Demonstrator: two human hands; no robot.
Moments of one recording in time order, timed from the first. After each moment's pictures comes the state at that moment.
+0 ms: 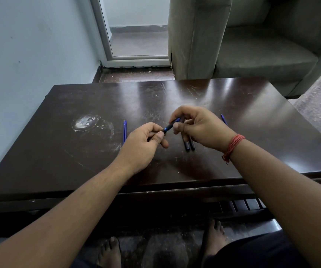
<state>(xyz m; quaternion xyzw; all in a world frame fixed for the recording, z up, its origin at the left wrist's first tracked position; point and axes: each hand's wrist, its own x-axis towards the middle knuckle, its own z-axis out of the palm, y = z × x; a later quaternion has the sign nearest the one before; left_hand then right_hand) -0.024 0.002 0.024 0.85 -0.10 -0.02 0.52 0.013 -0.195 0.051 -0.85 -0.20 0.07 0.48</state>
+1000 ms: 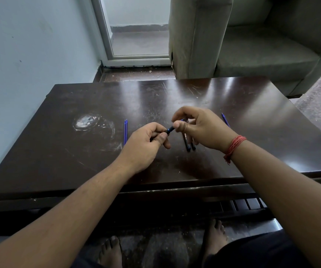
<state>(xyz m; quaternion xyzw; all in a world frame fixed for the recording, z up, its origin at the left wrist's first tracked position) -0.024 0.000 0.023 0.86 -0.12 -0.03 0.50 0.013 -0.197 0.048 -0.88 -0.20 0.03 0.43</state>
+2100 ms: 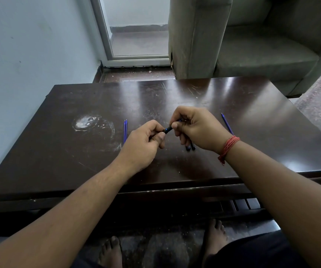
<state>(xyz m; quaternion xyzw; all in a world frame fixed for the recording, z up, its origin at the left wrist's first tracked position) -0.022 0.002 0.021 0.86 -0.12 0.00 0.49 0.010 -0.185 0.048 -0.85 -0.19 0.03 0.49</state>
